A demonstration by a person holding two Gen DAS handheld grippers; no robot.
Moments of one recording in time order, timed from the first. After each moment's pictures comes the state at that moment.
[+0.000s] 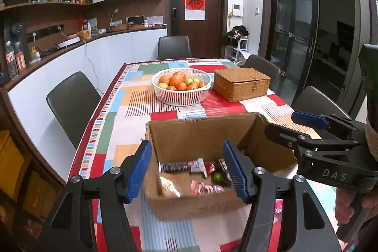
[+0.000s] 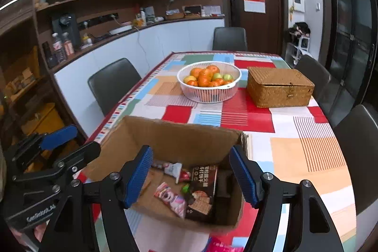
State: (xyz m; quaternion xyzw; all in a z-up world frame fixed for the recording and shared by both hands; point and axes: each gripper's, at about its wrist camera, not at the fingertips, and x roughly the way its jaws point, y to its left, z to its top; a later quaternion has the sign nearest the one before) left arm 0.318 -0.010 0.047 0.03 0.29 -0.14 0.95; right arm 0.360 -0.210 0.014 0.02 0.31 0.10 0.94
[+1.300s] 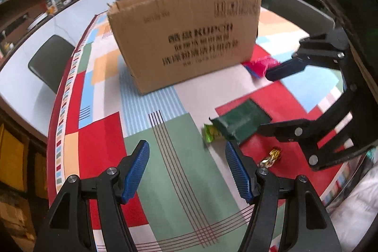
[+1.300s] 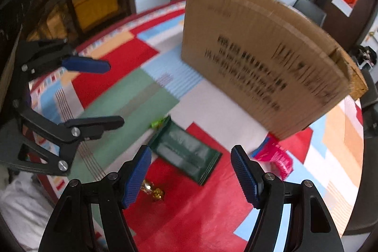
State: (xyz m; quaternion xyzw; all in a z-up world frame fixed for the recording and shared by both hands) left arm 0.208 0.001 -0.086 0.16 0.44 -0.20 0.86; right arm 0.249 -0.136 -0.116 -0.21 0.48 0.26 0.81
